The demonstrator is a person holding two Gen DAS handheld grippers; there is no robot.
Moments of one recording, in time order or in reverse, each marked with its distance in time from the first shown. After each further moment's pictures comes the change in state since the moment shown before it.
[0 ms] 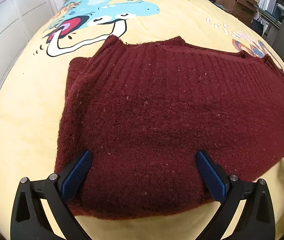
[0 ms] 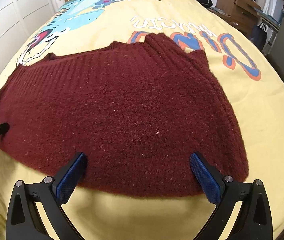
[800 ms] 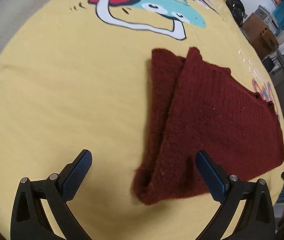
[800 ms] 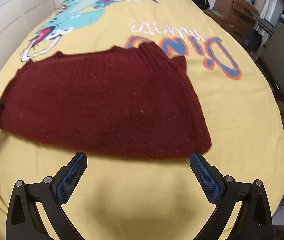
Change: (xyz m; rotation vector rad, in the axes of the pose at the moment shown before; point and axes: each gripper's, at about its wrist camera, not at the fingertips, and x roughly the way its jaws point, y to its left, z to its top) left arm -0.013 0.118 0.000 -0.301 0.092 -0.174; right arm -0.057 -0.008 -0.022 -0.022 0.037 -0.062
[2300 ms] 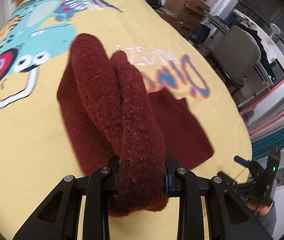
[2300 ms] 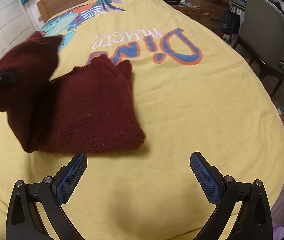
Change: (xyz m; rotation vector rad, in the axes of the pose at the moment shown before) left arm -0.011 -0.302 0.027 0.414 0.002 -0.243; right arm -0.038 -0.099 -0.026 0.194 -0.065 0.037
